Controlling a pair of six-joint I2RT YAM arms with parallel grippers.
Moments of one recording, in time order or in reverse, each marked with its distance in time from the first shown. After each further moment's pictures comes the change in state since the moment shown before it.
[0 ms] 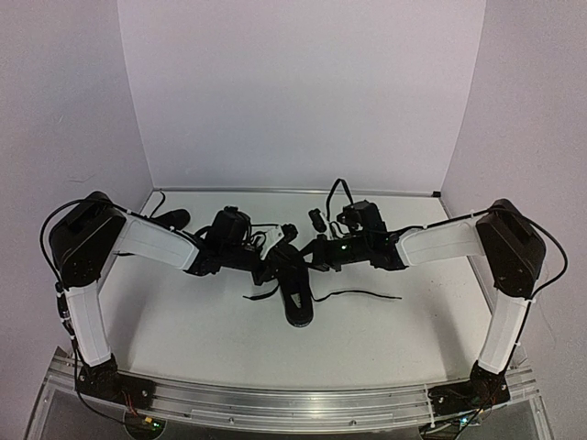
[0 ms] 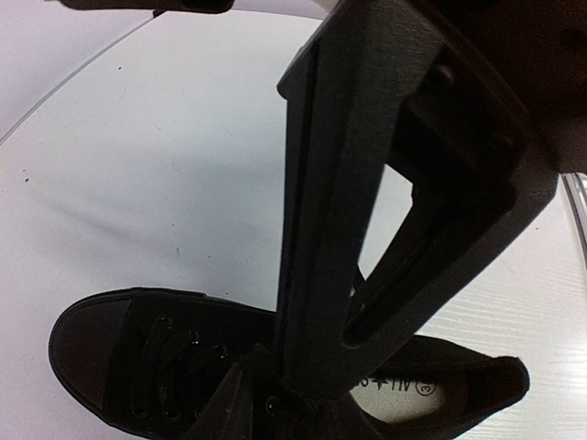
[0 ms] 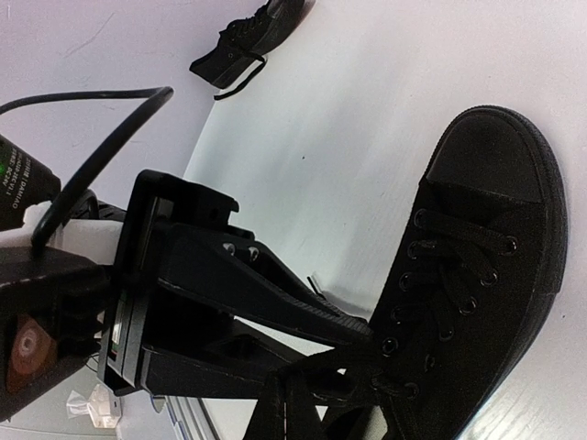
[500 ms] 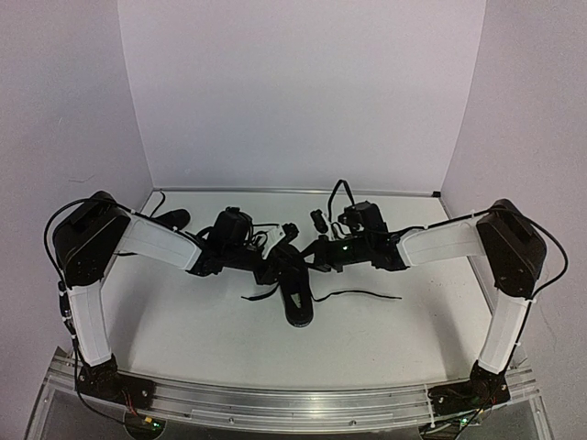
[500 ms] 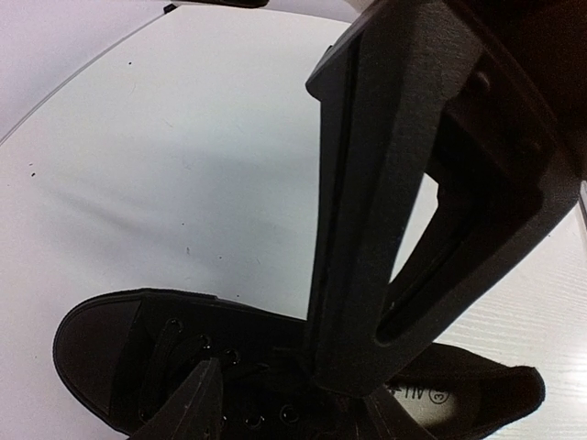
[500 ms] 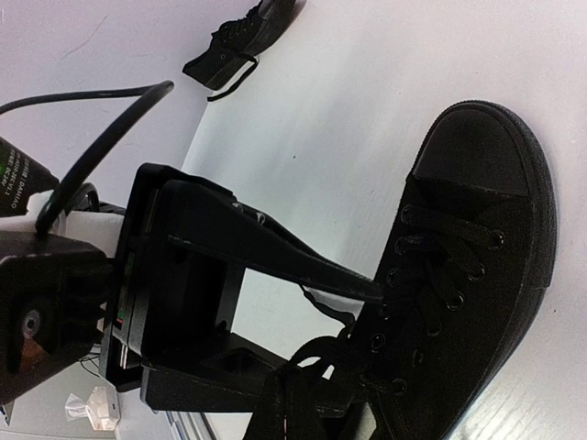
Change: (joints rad) left arm -0.001 0.023 0.012 0.016 -0.025 -0.018; right arm -0.005 -0.004 -0.012 -0.002 0.007 0.000
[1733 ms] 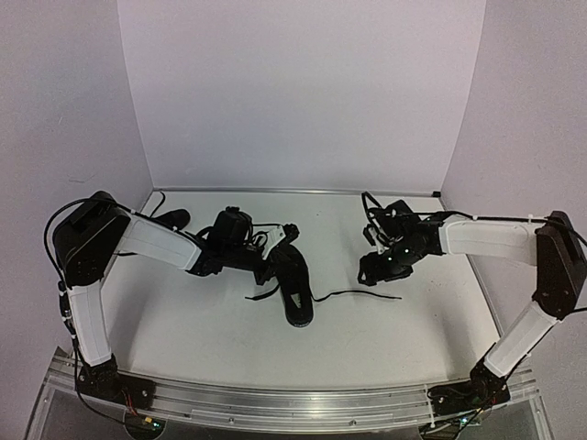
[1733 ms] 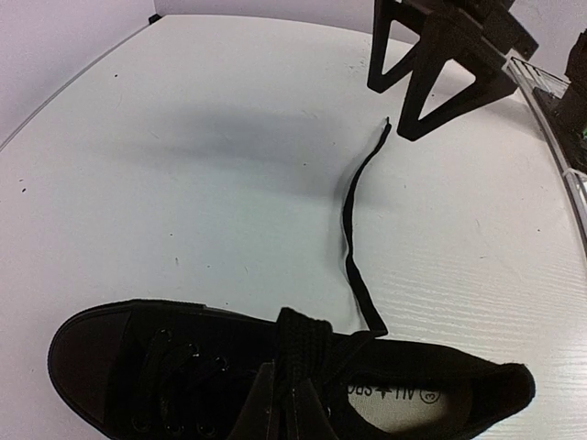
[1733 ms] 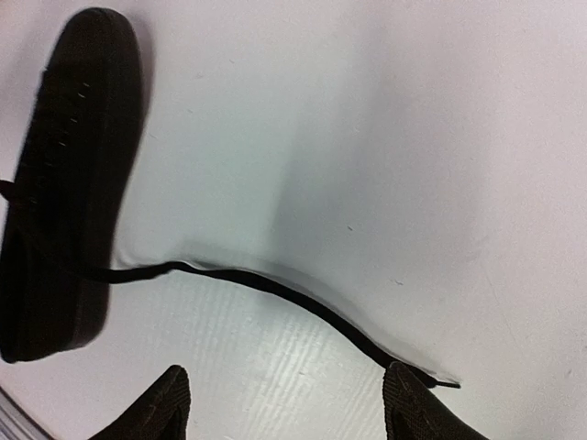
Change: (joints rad) left arm 0.000 0.000 -0.001 0.011 0.038 0.026; right arm -0.099 -0.287 -0.047 -0.795 0.544 -0.396
